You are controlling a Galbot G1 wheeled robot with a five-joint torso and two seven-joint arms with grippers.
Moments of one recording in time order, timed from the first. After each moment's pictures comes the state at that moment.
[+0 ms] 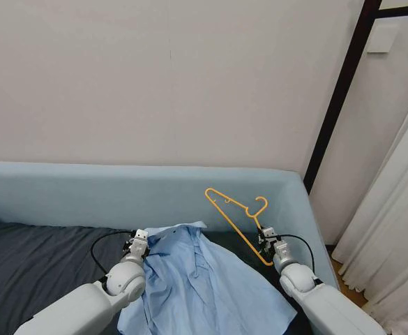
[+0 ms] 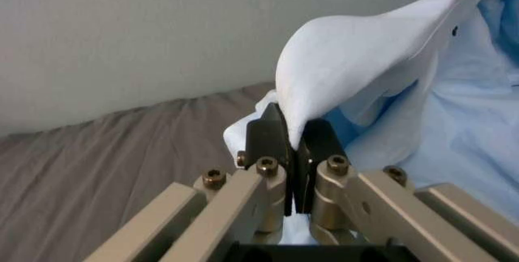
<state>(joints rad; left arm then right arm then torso) 0.60 -0.83 0.36 -1.59 -0.86 0.45 -0.74 -0.68 1.04 -0.19 1.19 0.21 0.08 0.29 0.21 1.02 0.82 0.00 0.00</state>
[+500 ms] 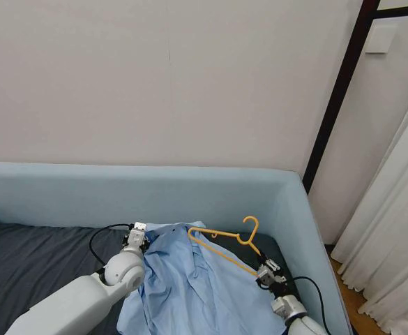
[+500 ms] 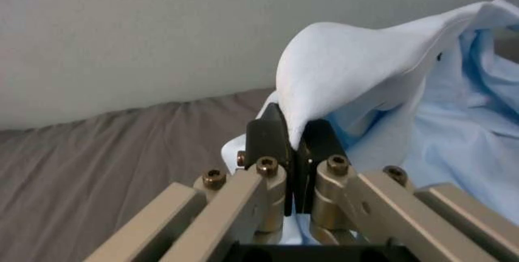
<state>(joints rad) 0.55 -0.80 0.36 -1.68 -0.98 0.51 -0.80 -0.98 1.00 -0.16 1.39 -0.27 0.12 0.42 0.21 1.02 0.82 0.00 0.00</state>
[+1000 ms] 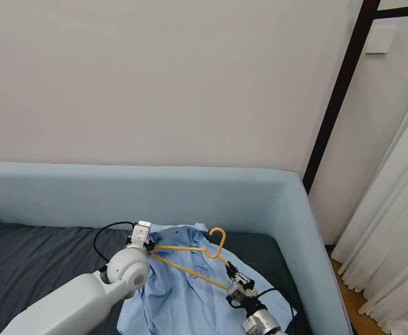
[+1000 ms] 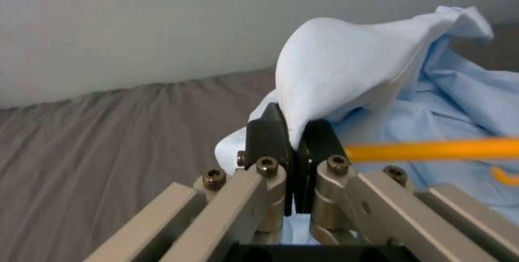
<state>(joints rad) 0.56 -0.79 0.35 -1.83 -1.14 0.58 -0.93 -0.92 1.10 -0.34 1.42 -0.22 0.04 0.45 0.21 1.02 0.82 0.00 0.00</state>
